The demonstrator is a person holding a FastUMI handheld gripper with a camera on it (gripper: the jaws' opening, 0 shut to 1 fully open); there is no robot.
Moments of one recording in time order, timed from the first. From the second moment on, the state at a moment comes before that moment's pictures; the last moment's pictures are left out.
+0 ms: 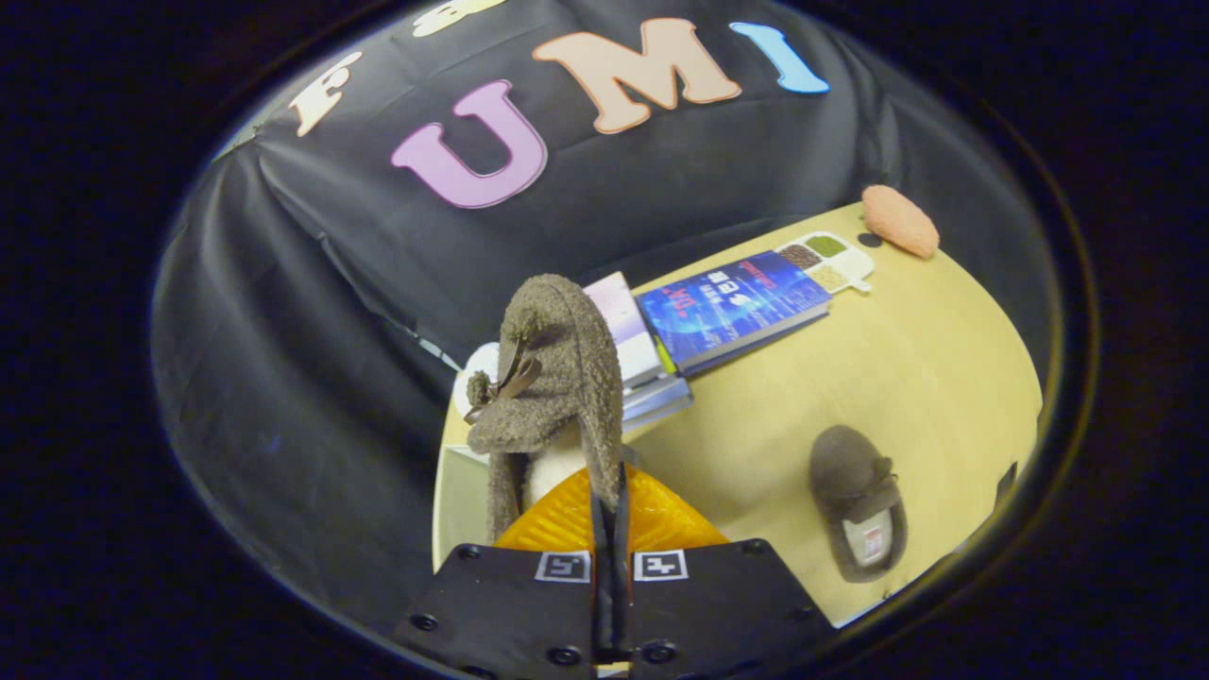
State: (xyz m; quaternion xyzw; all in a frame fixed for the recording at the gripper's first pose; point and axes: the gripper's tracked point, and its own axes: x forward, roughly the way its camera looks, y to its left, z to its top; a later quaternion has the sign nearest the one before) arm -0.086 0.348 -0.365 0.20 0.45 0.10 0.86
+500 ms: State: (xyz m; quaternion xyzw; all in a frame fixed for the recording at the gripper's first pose) arm -0.138 0.446 -0.391 0.19 0.51 0.16 0.82
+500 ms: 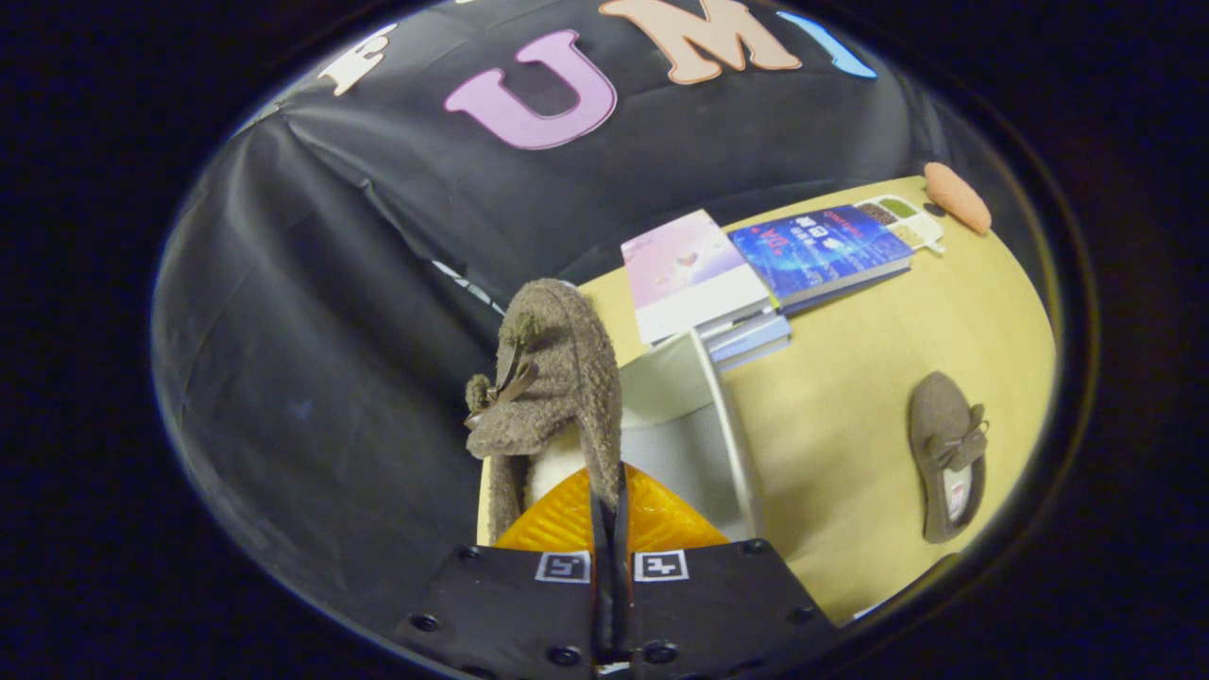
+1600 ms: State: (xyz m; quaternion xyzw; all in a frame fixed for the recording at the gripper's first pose) arm -0.186 0.492 -0.449 0.17 0.58 0.19 0.77
